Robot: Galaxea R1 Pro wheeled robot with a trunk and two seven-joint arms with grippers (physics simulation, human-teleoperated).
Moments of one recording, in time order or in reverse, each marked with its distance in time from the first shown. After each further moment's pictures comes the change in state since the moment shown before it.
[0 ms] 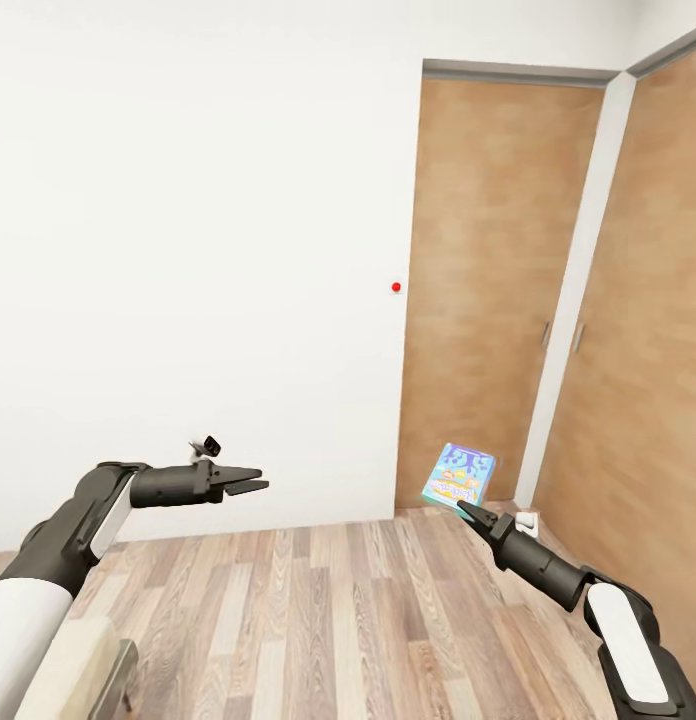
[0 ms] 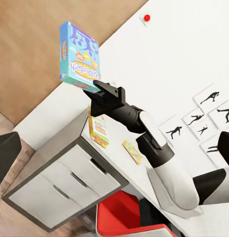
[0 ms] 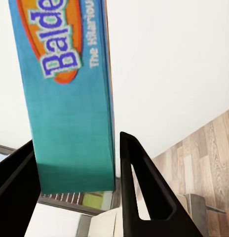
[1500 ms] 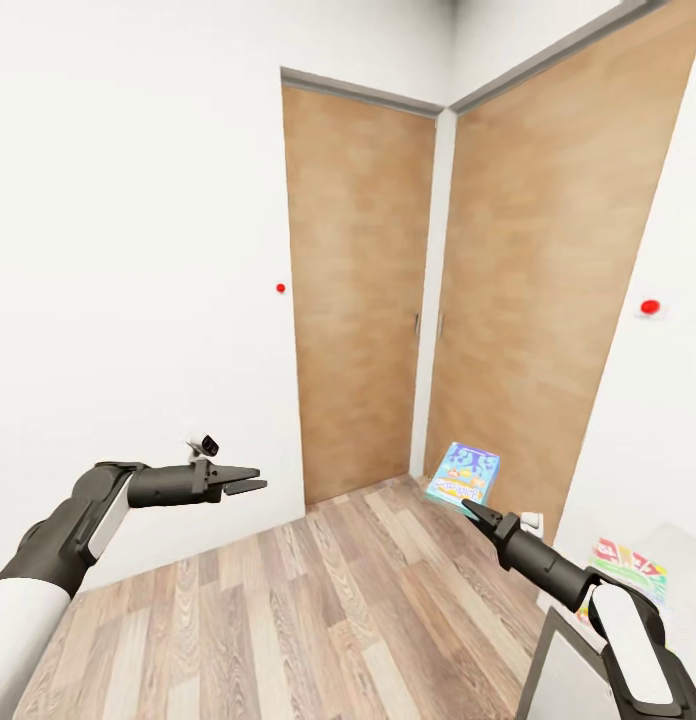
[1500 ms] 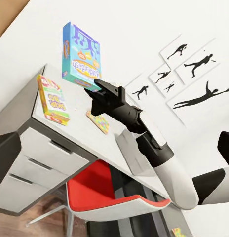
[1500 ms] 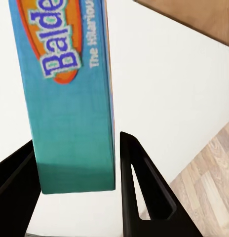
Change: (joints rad) left arm 0.000 0.006 0.002 0.000 0.001 0.002 -0.004; right arm 0.000 0.001 -0.023 0.000 -0.002 -0.001 0.000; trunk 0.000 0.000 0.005
